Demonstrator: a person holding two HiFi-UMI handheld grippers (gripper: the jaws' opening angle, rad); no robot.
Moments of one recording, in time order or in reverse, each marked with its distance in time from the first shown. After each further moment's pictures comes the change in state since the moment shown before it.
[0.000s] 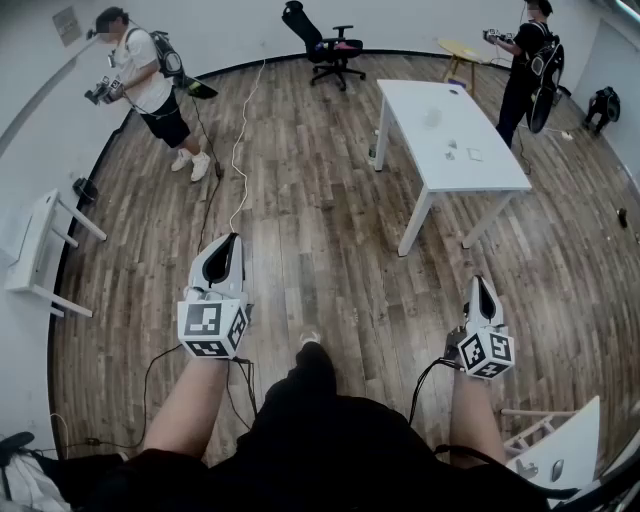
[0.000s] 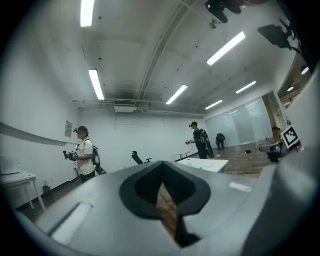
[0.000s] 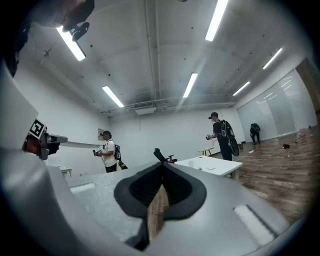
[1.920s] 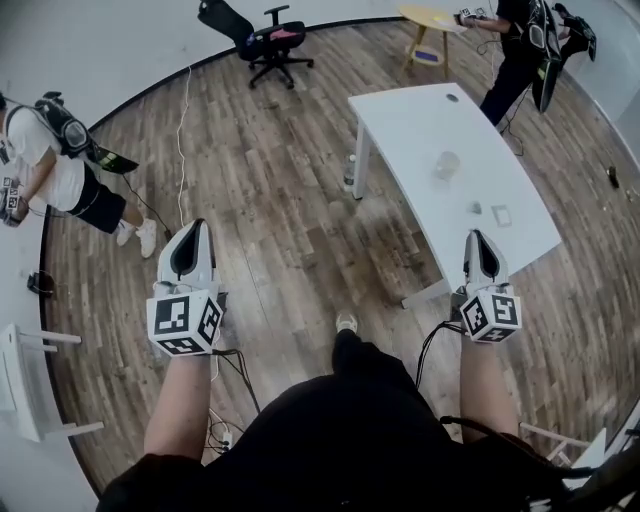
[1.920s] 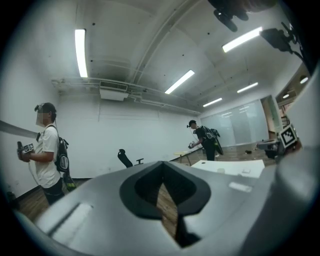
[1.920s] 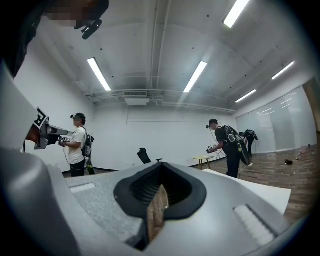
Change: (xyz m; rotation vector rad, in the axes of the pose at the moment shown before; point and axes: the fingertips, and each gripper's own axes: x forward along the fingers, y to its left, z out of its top) left arm 0.500 0.168 -0.004 -0.012 0.030 -0.120; right arm 0.480 -0.035 0.025 -0.112 -0.013 -0.100
